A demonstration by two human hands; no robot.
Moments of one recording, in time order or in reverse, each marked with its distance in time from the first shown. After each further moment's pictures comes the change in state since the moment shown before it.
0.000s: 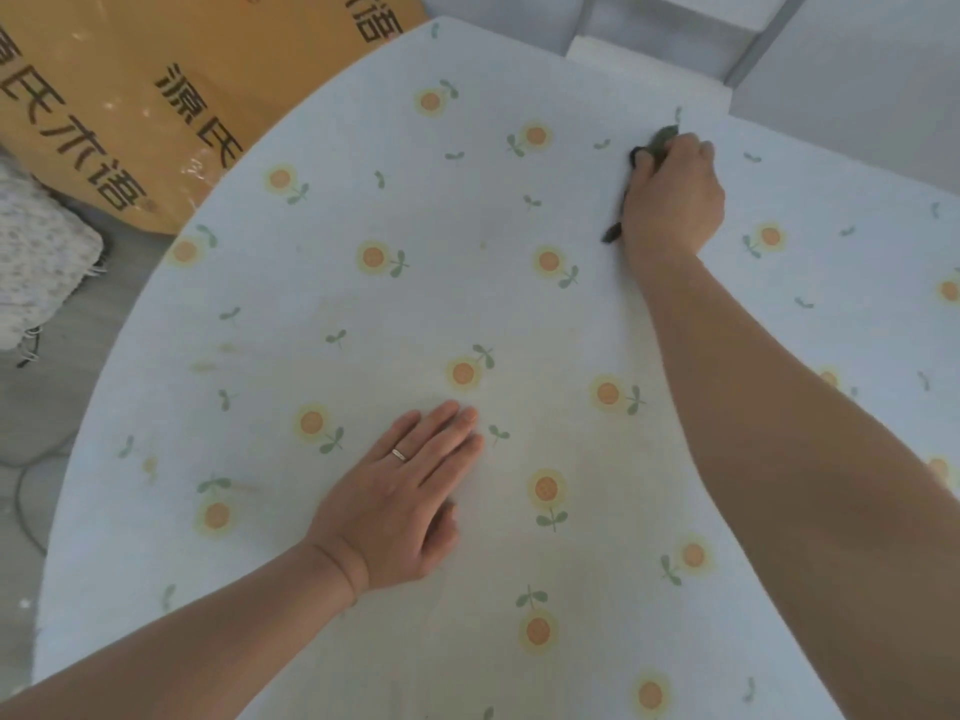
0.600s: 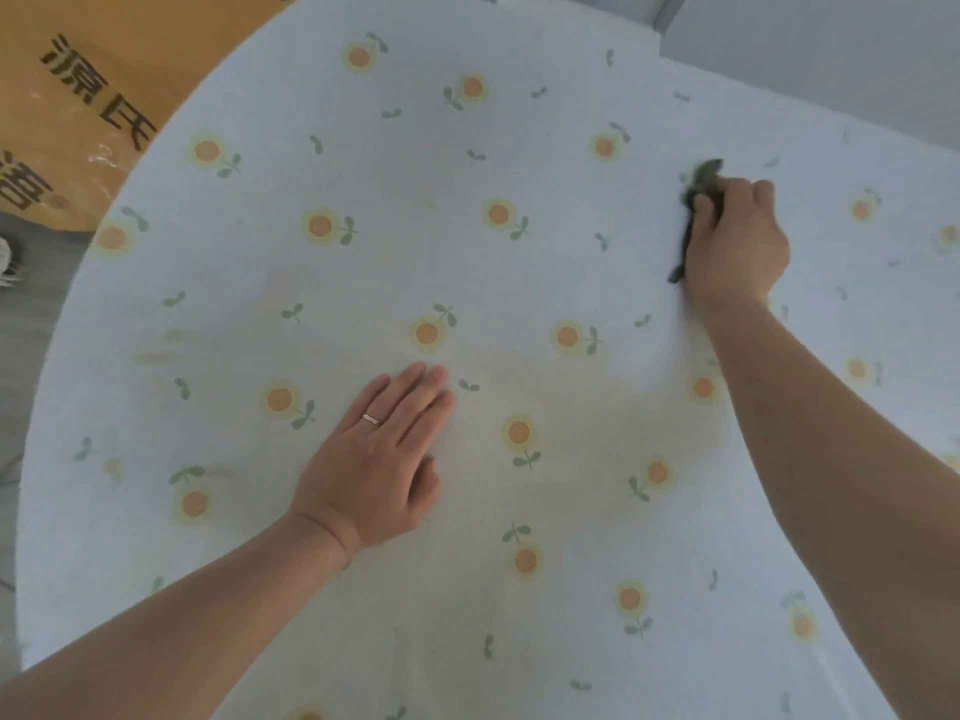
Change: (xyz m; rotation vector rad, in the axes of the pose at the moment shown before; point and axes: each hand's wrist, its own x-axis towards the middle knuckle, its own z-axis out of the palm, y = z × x) left_hand 0.001 -0.002 0.001 0.014 0.060 -0.006; right_hand -0.042 0.134 -0.051 -0.226 0.012 0.041
